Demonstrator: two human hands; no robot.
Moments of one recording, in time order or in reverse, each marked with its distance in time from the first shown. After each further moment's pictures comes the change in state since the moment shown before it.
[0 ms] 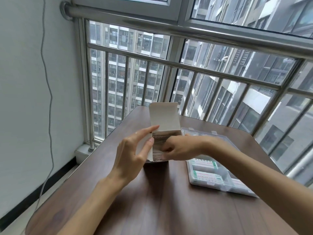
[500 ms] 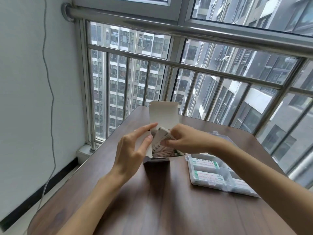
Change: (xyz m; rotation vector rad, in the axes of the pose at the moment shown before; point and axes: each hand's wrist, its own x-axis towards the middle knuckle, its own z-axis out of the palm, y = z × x) left_hand 0.006 -0.001 -0.001 -0.071 0.018 -0.095; right_hand -0.011 0.004 -0.006 0.330 0.305 -0.022
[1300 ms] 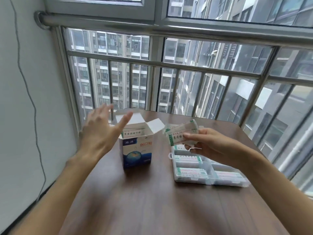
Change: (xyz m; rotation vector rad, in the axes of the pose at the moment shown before) left_hand 0.044 0.041 -0.021 0.689 -0.018 -0.181; right_hand -0.062 0.083 -0.008 1.211 0.052 0.181
